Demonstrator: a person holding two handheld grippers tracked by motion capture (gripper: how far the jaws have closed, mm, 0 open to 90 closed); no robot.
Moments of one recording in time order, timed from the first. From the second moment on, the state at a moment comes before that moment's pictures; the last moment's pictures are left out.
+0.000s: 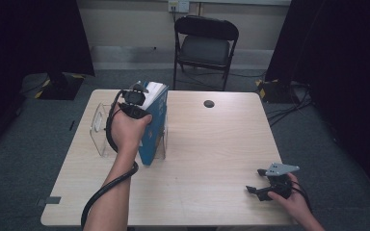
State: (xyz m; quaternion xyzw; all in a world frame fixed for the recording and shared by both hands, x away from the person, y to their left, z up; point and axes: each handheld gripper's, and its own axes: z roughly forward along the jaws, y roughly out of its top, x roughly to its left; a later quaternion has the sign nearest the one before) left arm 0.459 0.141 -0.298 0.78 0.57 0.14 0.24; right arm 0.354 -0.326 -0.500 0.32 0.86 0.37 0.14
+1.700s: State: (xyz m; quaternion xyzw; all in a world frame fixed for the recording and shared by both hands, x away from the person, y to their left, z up) left arm 0.449 0.152 -0.298 0.79 0.55 0.11 0.26; right arm 0.353 -0.326 -0.500 0.32 0.86 0.37 0.14
